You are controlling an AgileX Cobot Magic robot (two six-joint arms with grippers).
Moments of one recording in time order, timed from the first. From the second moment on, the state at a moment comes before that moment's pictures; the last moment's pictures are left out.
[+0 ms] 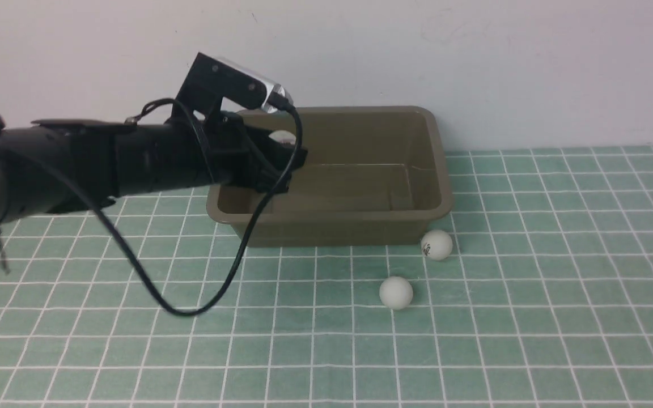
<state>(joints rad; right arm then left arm) 0.00 0.06 -0.47 0.53 0.70 -0.55 -0.22 1.78 -1.15 -1.70 0.44 1.89</state>
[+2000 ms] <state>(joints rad) 0.00 0.06 -0.47 0.48 0.73 -0.62 -0.17 1.23 -1.14 -0.30 1.23 0.14</state>
